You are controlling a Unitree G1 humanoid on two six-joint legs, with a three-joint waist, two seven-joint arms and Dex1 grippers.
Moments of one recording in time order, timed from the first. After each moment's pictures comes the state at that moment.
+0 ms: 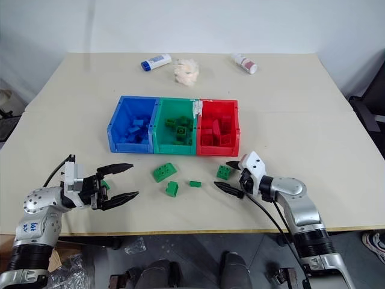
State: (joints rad) left arm -0.18 0.60 0.22 0.17 -0.53 -0.08 -1.28; right arm -0.34 -0.47 0.07 0.12 0.26 0.21 0.93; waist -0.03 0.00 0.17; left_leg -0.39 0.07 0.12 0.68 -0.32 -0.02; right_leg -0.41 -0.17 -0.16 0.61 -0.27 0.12
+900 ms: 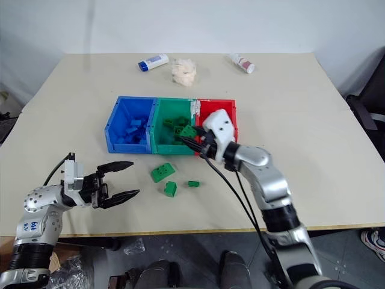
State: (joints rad) left arm -0.20 0.59 0.22 0.18 -0.53 -0.08 -1.28; right arm -0.72 -0.19 0.16 0.11 0.23 0.36 0.64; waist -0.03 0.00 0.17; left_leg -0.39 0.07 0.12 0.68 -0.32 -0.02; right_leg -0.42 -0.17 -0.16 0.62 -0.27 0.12
